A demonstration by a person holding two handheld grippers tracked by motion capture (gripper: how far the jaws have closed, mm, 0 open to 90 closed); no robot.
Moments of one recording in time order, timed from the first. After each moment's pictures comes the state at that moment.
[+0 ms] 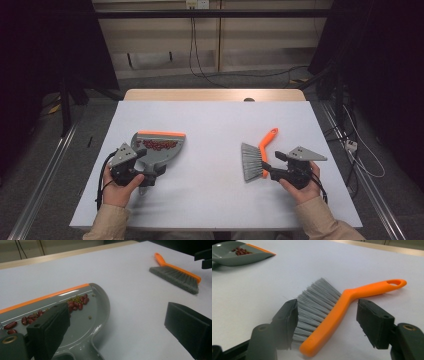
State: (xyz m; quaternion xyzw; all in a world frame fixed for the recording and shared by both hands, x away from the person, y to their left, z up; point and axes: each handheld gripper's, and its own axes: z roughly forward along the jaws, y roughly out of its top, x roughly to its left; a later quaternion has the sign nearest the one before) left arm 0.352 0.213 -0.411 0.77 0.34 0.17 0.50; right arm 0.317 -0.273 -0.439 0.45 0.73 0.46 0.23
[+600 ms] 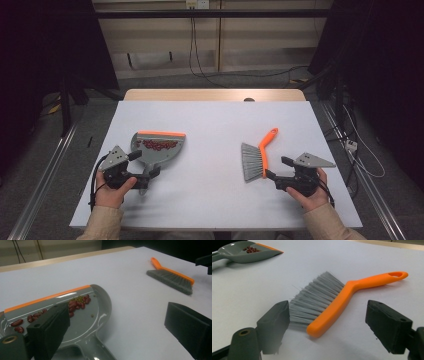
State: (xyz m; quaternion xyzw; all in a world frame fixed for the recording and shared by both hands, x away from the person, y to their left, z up) left arm 0.346 0.230 -0.415 0.77 0.34 0.16 0.52; right arm 0.298 -0.286 -0.441 0.45 0.73 0.47 0.21
